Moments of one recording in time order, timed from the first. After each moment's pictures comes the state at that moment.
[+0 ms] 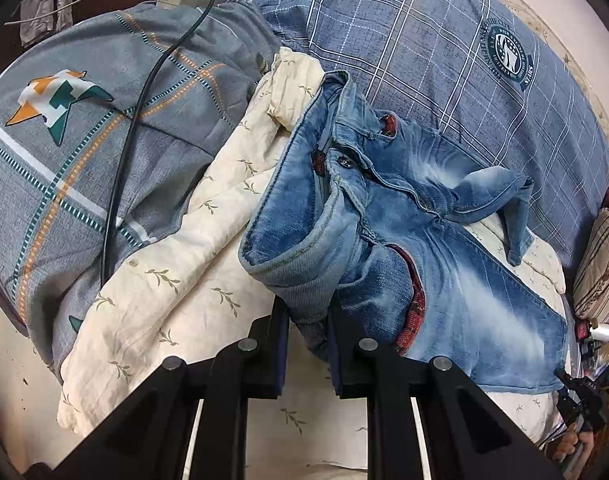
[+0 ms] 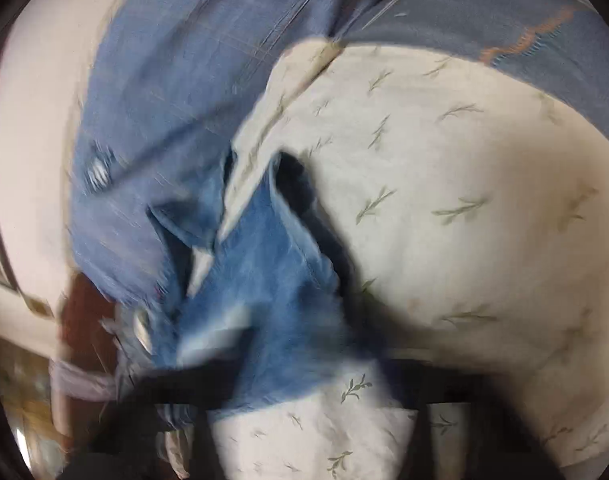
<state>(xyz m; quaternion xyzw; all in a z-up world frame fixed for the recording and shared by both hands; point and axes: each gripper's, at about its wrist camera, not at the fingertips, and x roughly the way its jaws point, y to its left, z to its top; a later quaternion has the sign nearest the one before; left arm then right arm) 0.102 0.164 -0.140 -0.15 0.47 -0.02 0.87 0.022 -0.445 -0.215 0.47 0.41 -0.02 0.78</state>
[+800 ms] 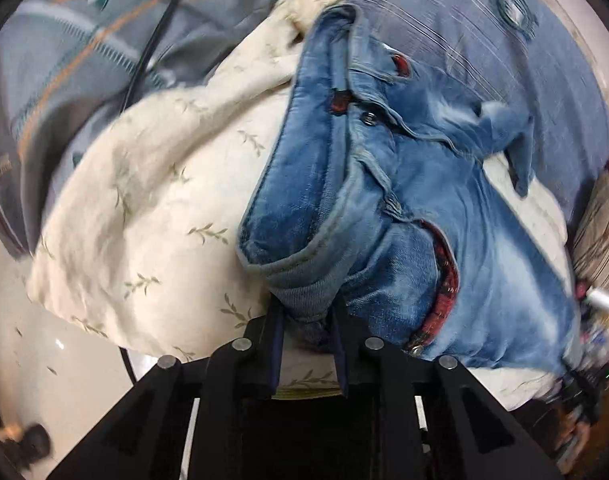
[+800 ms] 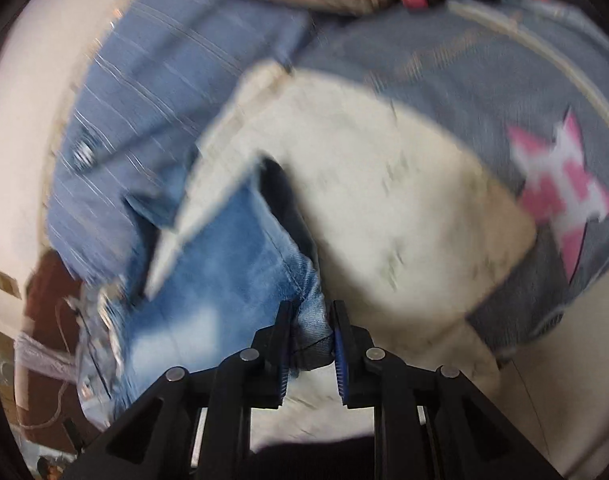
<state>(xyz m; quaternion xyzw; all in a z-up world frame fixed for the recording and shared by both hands) 0.041 0.173 -0.191 -0.18 0.54 -0.04 0.82 -0.073 -0.482 -0.215 0.45 0.42 -0.06 0.79</state>
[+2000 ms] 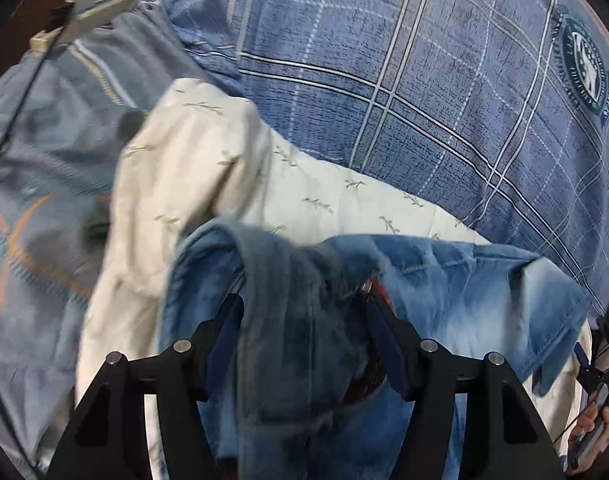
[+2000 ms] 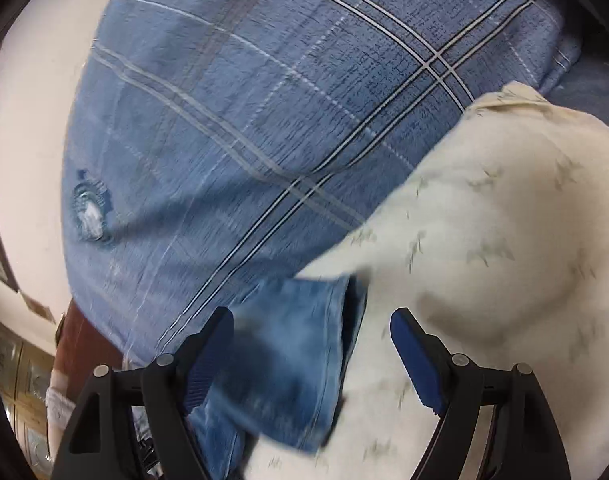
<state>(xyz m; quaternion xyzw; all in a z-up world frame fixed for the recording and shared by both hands) 0.341 0.114 -0.159 -0.13 0.50 0.00 0.86 0.310 -0.437 -0.196 0.45 0.36 0.01 0.82</state>
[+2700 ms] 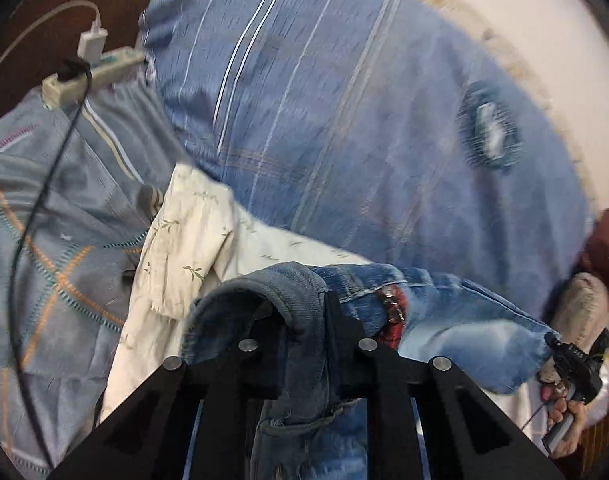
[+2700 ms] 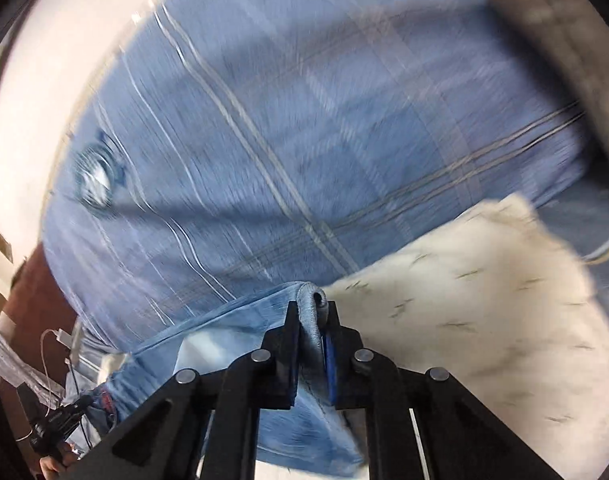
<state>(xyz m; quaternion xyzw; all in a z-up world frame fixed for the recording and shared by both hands) 0.271 0.154 -0.077 -0.18 0.39 -0.11 0.90 0.265 -0.433 -0.110 0.30 0.32 -0.03 0.90</state>
